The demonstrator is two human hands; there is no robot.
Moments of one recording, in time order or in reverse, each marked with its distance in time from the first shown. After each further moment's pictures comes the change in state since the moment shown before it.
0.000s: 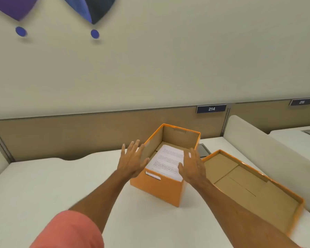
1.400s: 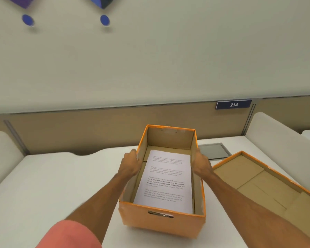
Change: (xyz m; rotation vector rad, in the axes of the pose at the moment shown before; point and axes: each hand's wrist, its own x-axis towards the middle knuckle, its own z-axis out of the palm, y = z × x) left_hand 0.016 -0.044 0.027 -0.438 -0.066 -0.489; right_hand 0.056 -0.015 0.029 0.323 -0.301 0.187
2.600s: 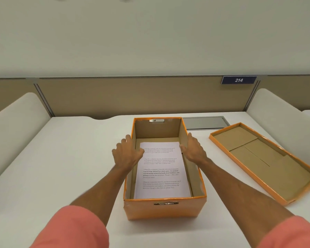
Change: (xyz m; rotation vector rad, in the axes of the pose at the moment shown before) left_hand -0.159 -0.054 -0.007 0.277 0.200 -0.094; right_hand -0.134 0.002 0.030 -0.004 -0.142 -0.105
